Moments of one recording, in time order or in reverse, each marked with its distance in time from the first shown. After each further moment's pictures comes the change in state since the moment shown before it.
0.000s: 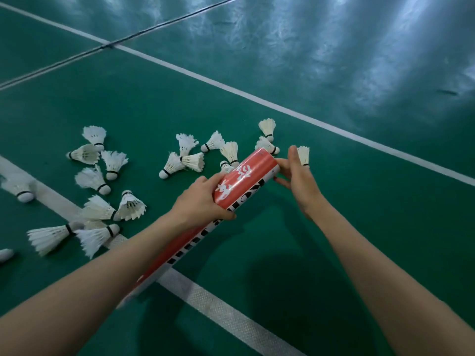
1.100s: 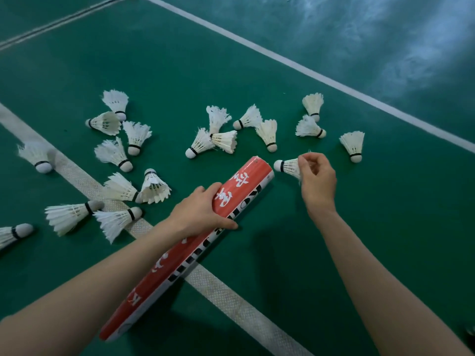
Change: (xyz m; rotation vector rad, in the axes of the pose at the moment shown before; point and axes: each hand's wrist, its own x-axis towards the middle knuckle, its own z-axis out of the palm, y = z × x) left_hand 0.009 -0.090 0.012 0.053 -0.175 -0.227; right_hand 0.070 0.081 0.062 -0.166 0.397 -0.055
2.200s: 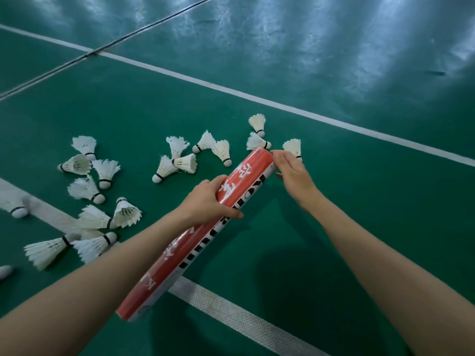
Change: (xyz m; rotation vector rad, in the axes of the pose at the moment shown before) left_hand -0.016 0.099 -0.003 -0.114 0.057 0.265; right_hand -0.022 -0.044 -0.102 0.061 -0.315 -0.011
